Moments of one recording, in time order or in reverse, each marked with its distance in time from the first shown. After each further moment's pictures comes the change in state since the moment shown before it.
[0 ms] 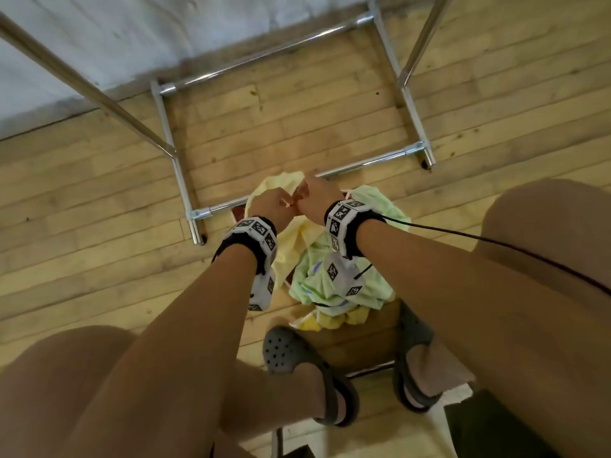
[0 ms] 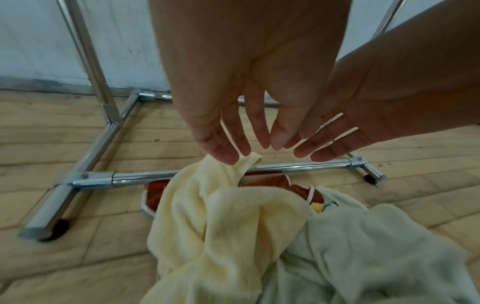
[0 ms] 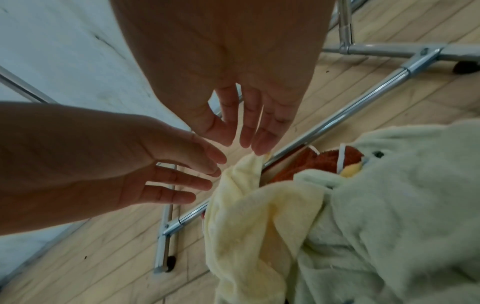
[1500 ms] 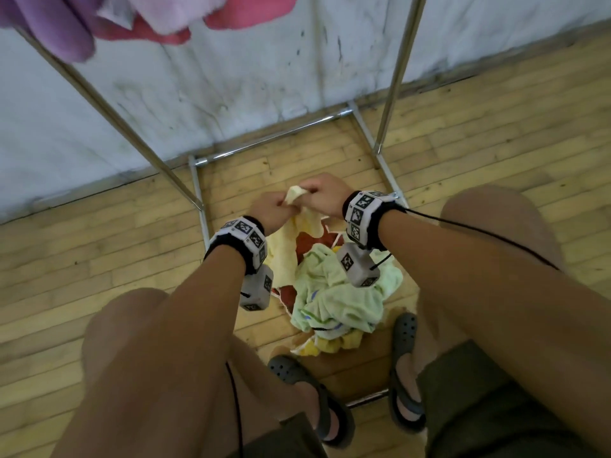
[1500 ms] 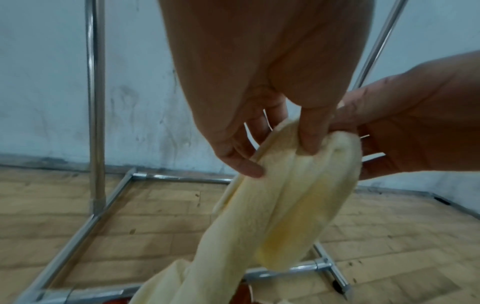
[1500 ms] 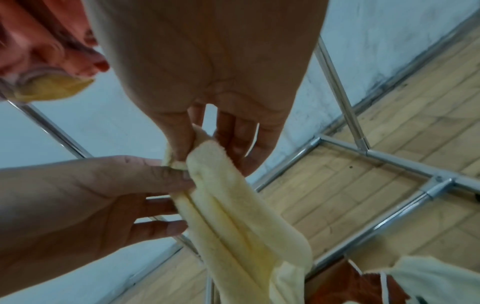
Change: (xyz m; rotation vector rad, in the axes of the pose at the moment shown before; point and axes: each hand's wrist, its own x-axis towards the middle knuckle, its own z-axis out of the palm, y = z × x) left_hand -0.090 0.062 -0.082 -0.231 0.068 0.251; right_hand -0.104 -0.039 -0.108 0.085 0.104 -0.414
